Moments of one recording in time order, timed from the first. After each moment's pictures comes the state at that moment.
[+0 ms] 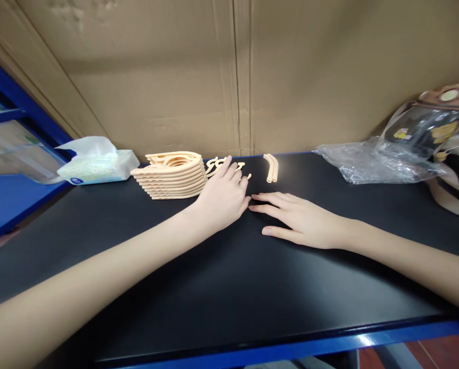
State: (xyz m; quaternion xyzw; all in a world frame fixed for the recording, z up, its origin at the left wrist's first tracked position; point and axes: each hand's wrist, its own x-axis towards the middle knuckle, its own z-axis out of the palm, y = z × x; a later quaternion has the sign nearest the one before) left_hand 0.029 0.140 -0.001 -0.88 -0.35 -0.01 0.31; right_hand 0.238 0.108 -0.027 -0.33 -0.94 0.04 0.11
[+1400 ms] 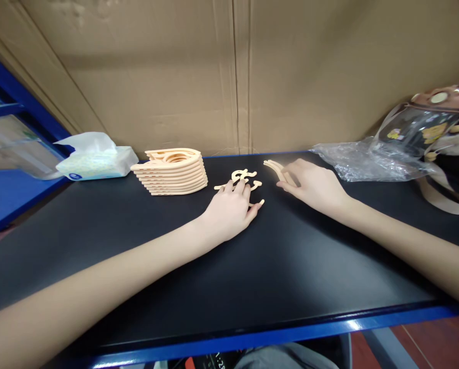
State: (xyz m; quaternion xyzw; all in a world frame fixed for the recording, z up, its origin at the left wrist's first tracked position) left_hand 0.044 0.117 -0.020 -0.88 -0.46 -0.03 0.11; right_hand 0.256 0.136 -0.015 -0.60 -0.78 -0.10 0.17
